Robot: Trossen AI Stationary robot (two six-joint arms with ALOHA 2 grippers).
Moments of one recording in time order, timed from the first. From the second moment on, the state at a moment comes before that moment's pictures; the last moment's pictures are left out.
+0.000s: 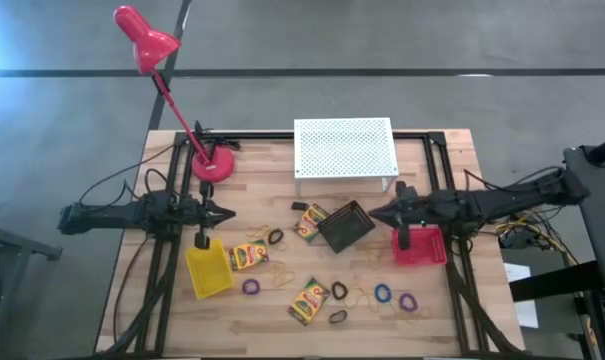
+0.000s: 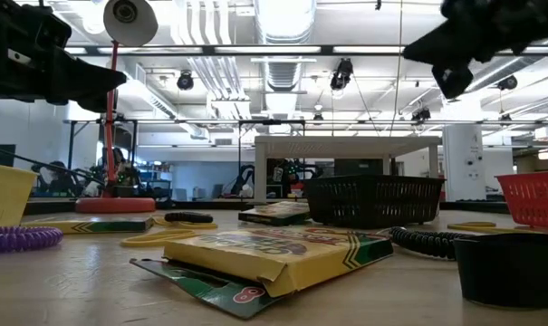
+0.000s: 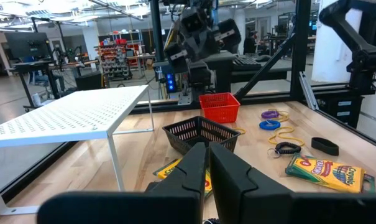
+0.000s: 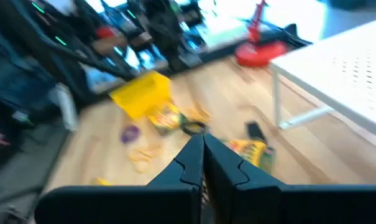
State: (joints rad) left arm -0.01 0.02 0.01 0.01 -0.01 0.10; right arm 0.19 0.72 0.41 0.04 0.27 0.42
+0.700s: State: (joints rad) left arm -0.01 0.02 0.01 0.18 -0.01 -0.46; right arm 0.30 1.49 0.87 -0.19 0.23 0.60
